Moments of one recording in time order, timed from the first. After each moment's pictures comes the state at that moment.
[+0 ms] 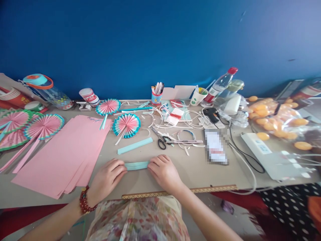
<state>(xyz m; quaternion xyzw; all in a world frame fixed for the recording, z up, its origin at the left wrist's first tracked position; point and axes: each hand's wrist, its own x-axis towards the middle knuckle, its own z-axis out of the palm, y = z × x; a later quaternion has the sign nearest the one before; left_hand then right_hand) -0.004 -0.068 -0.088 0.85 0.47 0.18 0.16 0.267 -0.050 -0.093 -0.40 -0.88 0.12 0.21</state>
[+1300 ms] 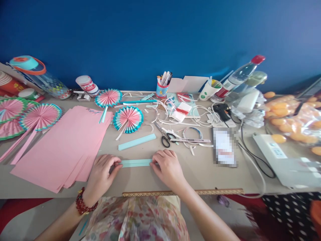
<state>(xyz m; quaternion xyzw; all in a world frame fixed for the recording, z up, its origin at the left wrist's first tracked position) -0.013 -0.075 -0.098 0.77 0.58 0.23 0.15 0.261 -0.034 -0.083 -0.50 -0.84 0.18 0.13</state>
